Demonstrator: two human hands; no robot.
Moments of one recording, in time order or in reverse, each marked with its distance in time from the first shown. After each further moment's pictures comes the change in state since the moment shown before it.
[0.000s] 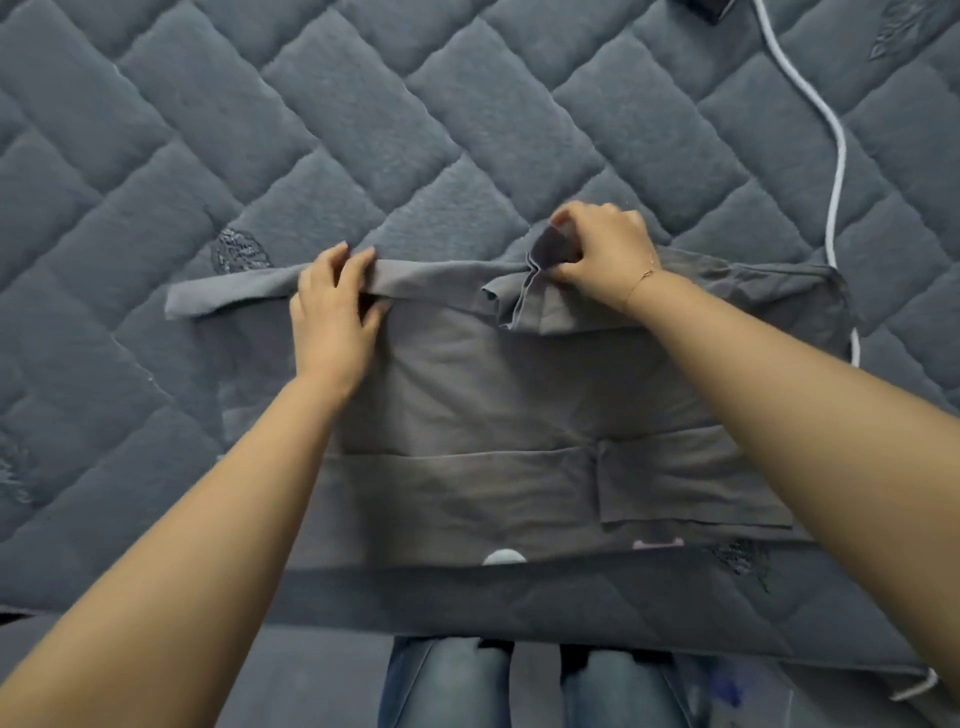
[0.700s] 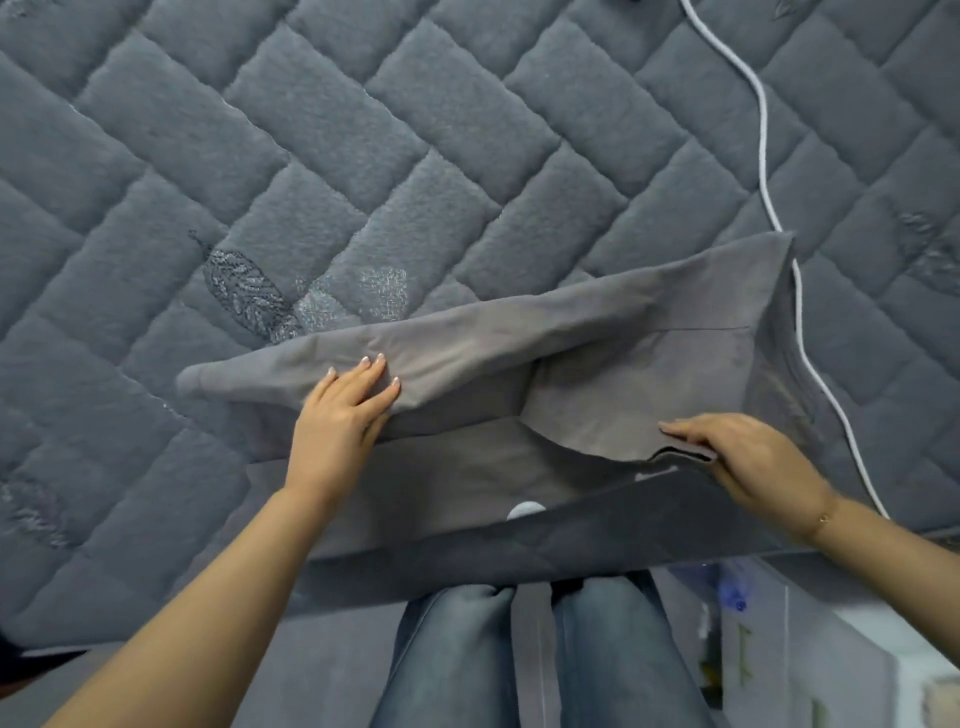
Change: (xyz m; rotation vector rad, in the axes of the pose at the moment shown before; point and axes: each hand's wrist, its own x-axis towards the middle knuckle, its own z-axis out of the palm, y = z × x) left_hand -0.090 -0.041 -0.029 0.054 -0.219 0.508; right_hand -0.278 0.069 0.033 0.088 0.042 -0.280
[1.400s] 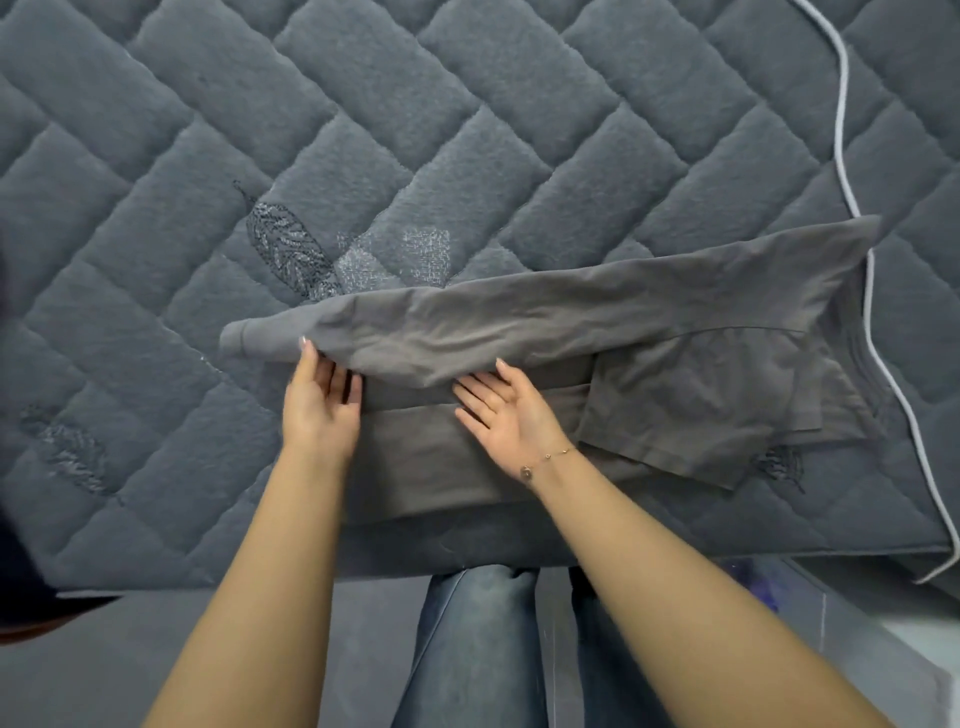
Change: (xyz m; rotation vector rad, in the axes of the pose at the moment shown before) left_hand 0.000 -0.009 -0.013 -1.773 0.590 -1.353; right_hand 0.173 -0.179 0.118 2.168 0.017 1.104
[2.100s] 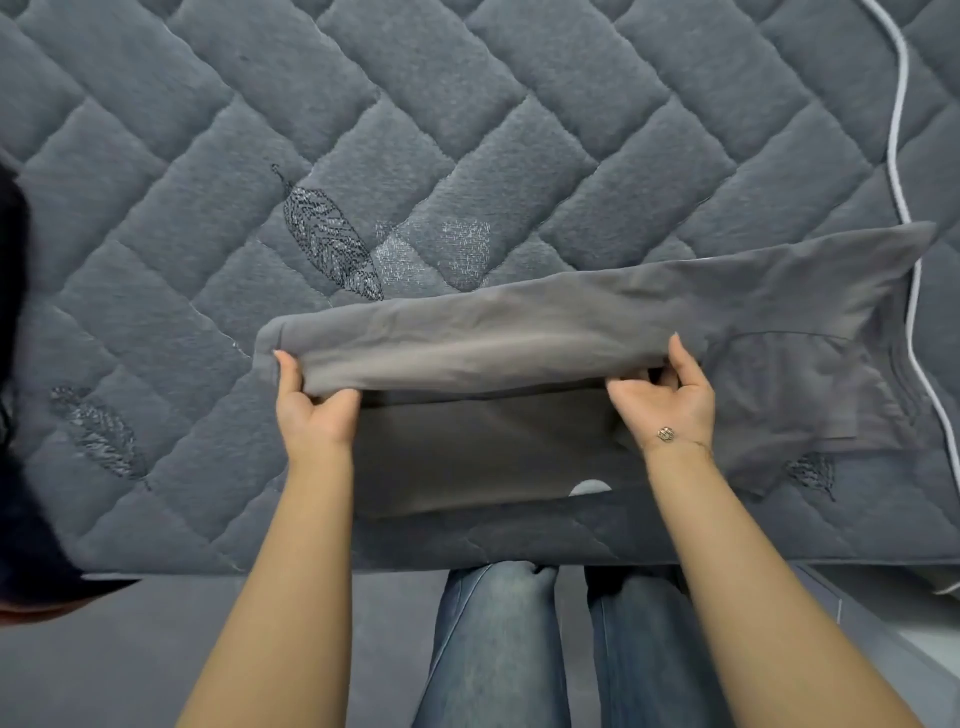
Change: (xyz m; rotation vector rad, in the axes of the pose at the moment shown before) left_hand 0.020 0.024 -0.034 -0.502 -0.065 -0.101; right_hand -0.032 -0.065 -0.031 0.665 0.077 -0.399
